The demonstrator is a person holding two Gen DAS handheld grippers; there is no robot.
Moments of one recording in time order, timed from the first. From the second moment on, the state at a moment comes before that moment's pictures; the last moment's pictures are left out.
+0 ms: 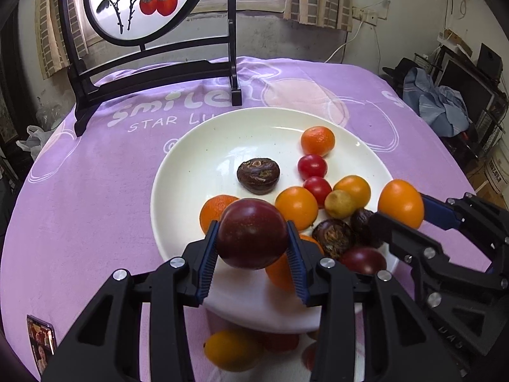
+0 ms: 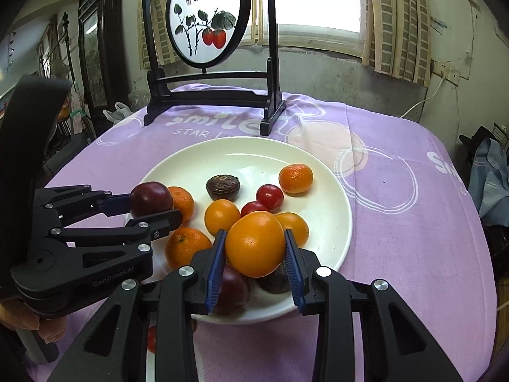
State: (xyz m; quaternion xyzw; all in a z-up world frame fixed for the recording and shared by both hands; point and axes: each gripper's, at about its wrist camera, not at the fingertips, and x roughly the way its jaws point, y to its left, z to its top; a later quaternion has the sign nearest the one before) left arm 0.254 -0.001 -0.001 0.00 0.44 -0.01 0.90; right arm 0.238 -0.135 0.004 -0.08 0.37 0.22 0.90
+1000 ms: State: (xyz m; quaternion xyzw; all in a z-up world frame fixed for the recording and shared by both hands) left arm 0.224 0.010 0.024 -0.03 0.40 0.01 0.92; right arm 0.203 -0.158 0.010 -0.05 0.36 0.21 0.91
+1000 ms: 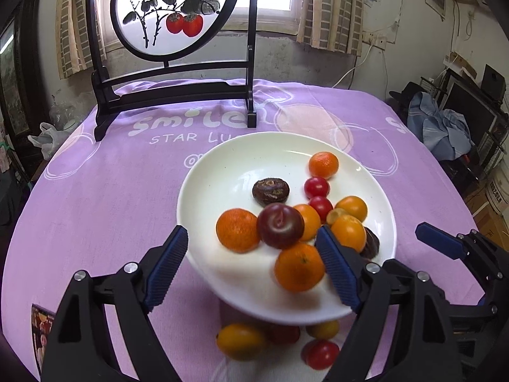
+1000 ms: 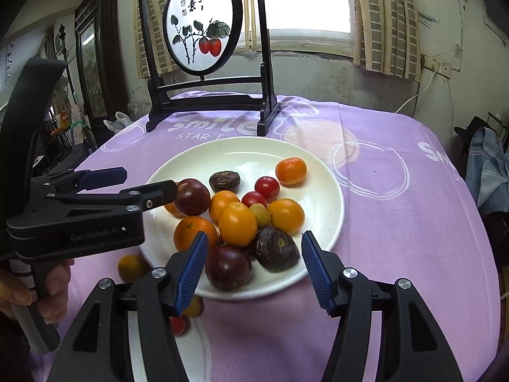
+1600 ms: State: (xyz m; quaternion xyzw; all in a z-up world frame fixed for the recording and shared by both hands) left arm 0.141 0.053 0.015 -0.05 0.39 0.03 0.92; right arm 0.137 -0.138 -0.008 -0.09 0.38 0.24 0.89
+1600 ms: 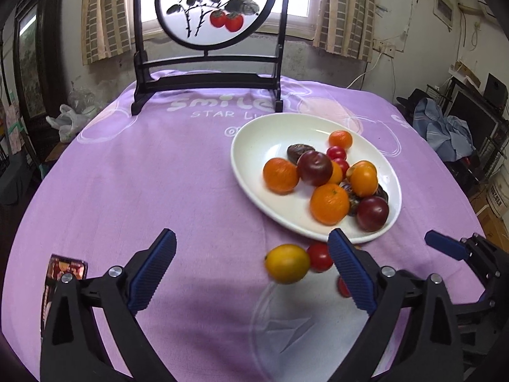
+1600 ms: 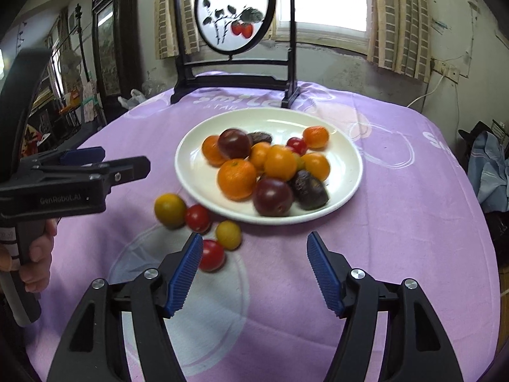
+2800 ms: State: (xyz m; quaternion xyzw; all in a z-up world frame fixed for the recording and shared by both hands) left arm 0.148 0.036 -0.038 0.00 0.44 0.00 0.90; right arm 0.138 -0.139 -0.040 -0.04 0.44 0.23 0.87
